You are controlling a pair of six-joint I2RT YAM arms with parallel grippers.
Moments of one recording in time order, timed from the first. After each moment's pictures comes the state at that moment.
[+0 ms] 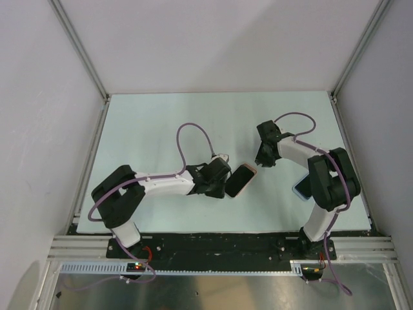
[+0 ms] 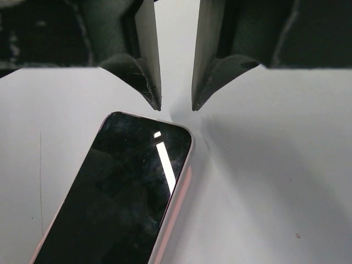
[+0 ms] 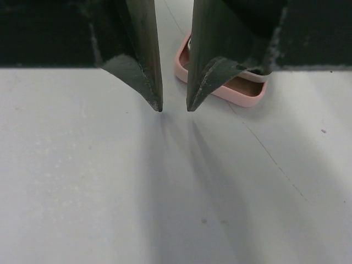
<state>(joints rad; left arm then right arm) -0.98 1.68 0.96 -0.32 -0.11 -0.70 0.36 1.76 1.09 -0.48 0.14 0.70</state>
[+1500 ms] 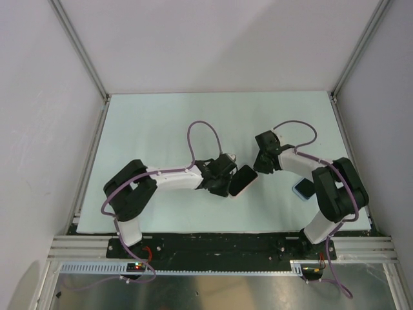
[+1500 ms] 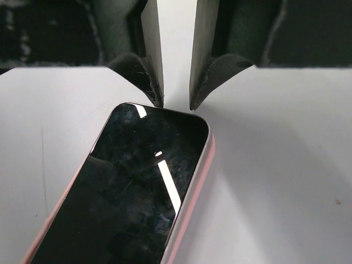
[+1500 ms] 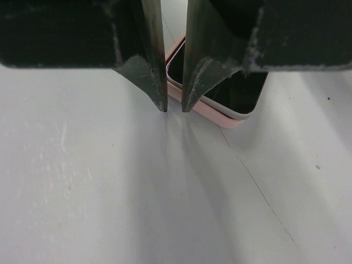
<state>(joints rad) -0.96 1.81 1.10 -0.37 -0.04 -0.62 0.44 1.68 0.96 -0.36 0.15 0.75</state>
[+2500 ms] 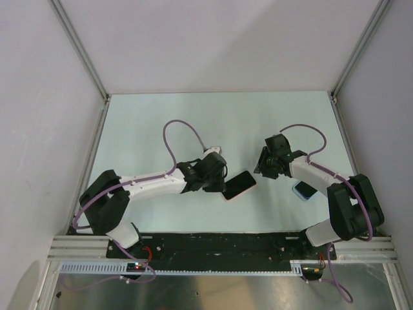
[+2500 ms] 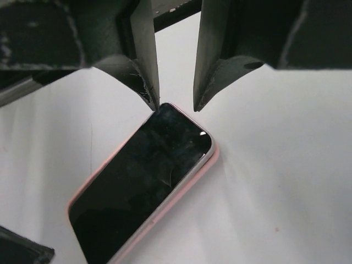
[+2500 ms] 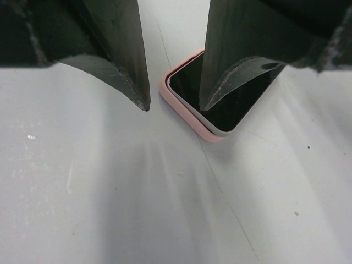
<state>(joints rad) -0.95 1.58 0.99 -0.35 -0.08 -0.79 0.40 1.47 0.82 -0.36 0.03 0.74</state>
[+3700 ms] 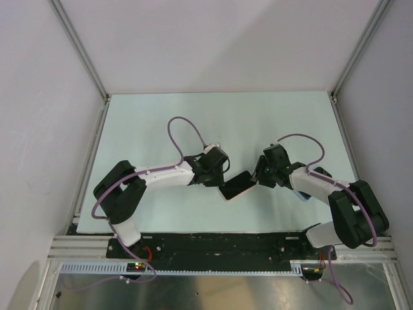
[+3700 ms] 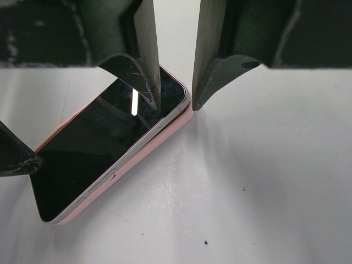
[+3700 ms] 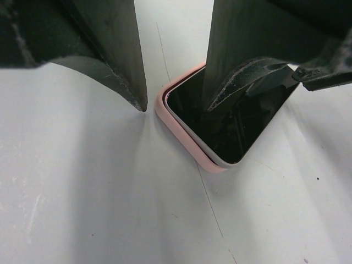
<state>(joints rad) -0.89 1.72 1.06 -0.36 -0.14 -0.84 0.45 1.41 0.66 -0.22 -0.01 0.77</state>
